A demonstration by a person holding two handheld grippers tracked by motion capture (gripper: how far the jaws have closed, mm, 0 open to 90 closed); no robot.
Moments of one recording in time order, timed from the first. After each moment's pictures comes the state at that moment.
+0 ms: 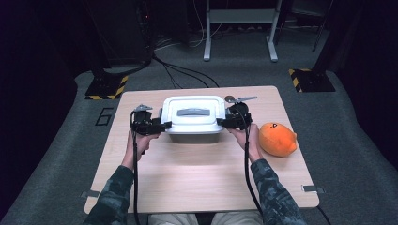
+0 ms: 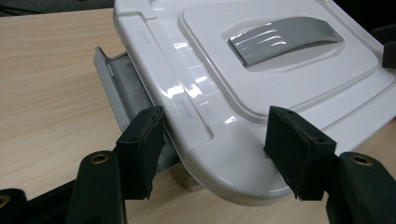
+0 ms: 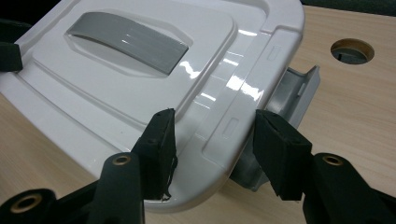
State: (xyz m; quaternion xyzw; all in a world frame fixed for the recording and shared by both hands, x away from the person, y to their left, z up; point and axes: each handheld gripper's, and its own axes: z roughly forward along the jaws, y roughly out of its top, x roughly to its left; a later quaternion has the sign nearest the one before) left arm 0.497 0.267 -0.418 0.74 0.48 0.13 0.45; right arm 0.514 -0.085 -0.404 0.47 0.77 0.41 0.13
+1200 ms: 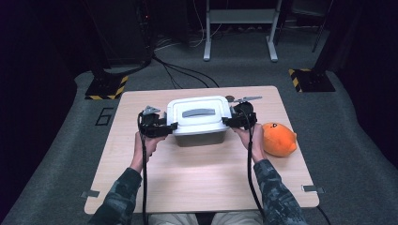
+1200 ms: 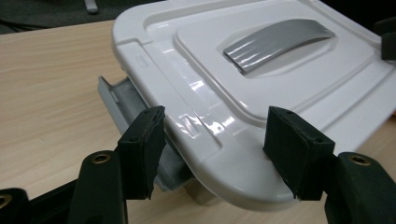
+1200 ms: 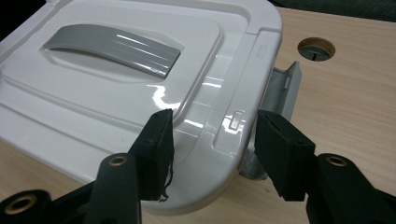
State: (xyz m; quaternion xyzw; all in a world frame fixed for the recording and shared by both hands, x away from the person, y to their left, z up) left arm 0.491 0.241 -0.416 0.74 0.47 0.17 0.44; right arm 0.514 -0.098 -0.401 0.49 0.76 0.39 0.15
